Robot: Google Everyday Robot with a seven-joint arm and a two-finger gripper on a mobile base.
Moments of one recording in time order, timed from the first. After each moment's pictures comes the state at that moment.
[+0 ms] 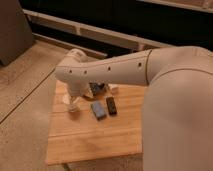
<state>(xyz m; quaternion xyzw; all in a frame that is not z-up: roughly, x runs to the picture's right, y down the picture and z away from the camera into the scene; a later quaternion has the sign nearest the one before) -0.114 0.050 0.727 -0.21 0.13 0.56 0.79</state>
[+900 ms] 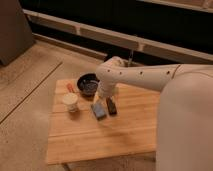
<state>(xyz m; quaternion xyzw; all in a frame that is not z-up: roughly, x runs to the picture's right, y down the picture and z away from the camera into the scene) -0.008 0.070 0.817 -0.27 0.14 0.57 0.76</state>
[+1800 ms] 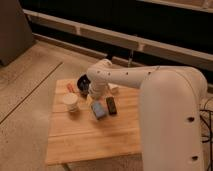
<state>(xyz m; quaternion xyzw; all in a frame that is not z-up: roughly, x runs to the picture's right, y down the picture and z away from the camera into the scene) -0.055 0.072 0.849 -0.30 0.07 0.44 0.84</state>
